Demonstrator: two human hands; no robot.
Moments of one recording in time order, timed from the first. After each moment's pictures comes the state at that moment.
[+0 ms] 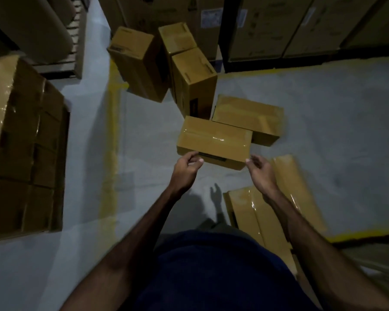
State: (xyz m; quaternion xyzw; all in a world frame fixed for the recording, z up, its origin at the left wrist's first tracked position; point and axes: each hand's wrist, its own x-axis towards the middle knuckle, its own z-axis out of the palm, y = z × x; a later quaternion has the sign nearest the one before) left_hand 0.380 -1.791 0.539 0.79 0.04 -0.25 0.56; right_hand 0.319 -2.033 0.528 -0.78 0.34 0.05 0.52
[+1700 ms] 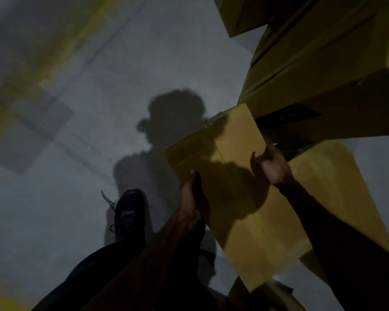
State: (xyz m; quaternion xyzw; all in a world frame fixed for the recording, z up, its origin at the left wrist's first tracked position) left_hand 0.740 -1.931 -0.033 0.17 0.58 -0.05 0.79; right_hand 0.918 -2.089 -0.056 -0.90 0.02 0.37 0.23
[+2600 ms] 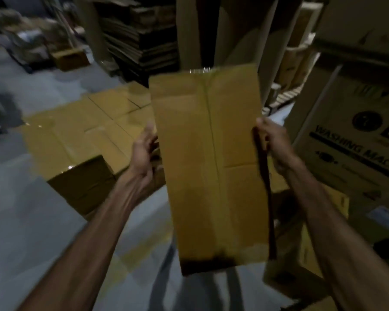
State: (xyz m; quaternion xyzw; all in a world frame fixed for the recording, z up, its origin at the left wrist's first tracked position) left_hand 0.656 -1.488 0.771 0.56 0.32 0.26 0.72; right_hand 0.916 -1.687 0.775 -0.73 -0.23 0.17 0.62
